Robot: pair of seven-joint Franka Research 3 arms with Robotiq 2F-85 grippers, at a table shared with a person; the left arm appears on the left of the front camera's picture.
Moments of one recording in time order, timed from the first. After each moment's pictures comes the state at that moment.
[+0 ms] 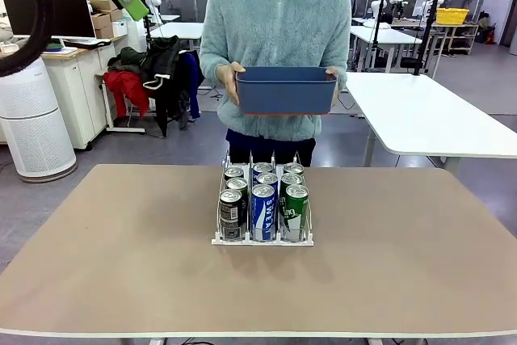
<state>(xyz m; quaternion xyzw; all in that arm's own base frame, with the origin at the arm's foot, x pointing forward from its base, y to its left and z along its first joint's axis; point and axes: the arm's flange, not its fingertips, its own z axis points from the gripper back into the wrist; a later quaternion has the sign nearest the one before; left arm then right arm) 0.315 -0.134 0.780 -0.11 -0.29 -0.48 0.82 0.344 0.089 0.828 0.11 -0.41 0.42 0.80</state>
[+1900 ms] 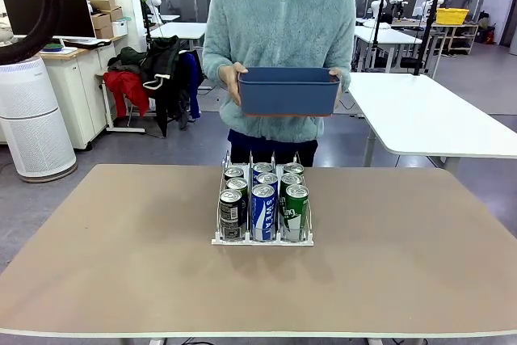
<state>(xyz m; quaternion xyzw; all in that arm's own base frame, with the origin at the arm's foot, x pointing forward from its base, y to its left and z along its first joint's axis) 0.315 -0.142 0.800 -0.12 -0.30 -0.47 0.82 0.344 0.089 0.828 0.11 -0.41 0.42 0.80</state>
